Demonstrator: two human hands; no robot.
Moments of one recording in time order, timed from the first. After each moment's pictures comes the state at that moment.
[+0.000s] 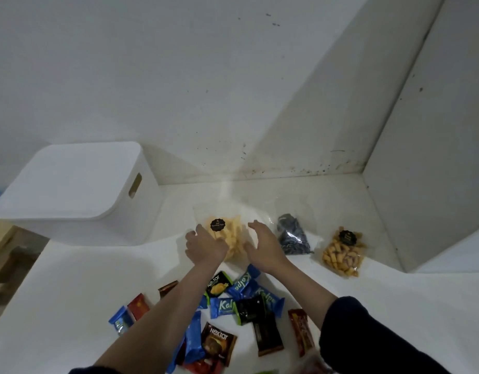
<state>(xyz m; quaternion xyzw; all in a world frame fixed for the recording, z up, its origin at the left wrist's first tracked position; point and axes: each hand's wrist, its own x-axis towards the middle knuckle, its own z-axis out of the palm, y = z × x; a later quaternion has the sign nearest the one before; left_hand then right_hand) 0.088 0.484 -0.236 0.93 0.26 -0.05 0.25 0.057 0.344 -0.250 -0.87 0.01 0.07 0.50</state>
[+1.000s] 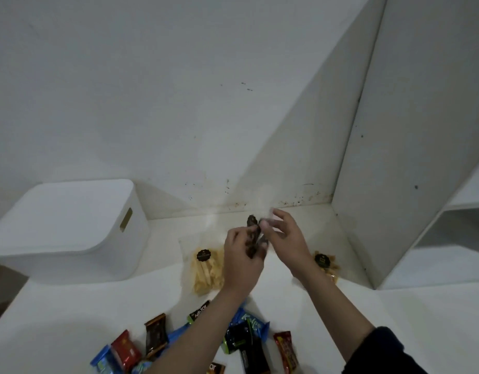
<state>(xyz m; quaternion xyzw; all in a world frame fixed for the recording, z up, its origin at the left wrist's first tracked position) 0.039 0.393 -0.162 0.83 -0.12 0.14 0.53 0.032 0.276 -0.139 -0.67 0.07 -0.07 0.73</state>
